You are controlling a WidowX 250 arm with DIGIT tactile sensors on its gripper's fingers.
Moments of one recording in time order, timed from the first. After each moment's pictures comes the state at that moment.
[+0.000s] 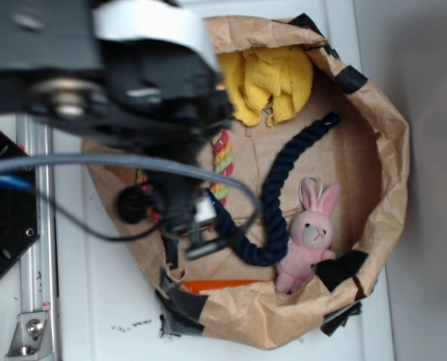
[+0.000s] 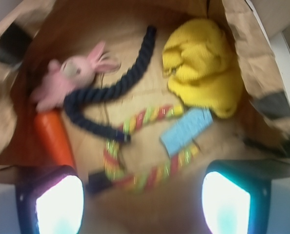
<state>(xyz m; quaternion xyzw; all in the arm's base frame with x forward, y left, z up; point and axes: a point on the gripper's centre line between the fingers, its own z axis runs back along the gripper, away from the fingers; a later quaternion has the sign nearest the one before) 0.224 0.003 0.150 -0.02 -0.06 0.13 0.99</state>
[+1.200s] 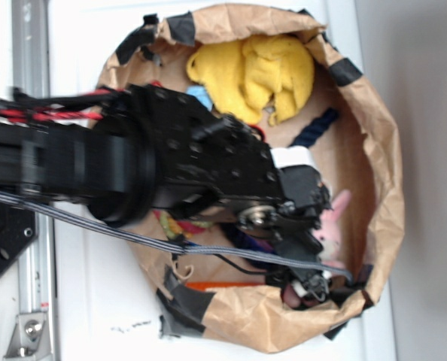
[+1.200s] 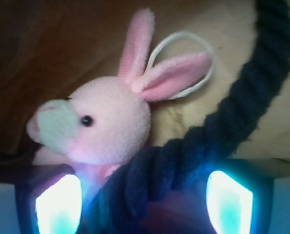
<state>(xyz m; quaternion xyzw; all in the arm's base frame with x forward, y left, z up) 0.298 -0.070 0.037 -0.14 -0.10 0.23 0.96</state>
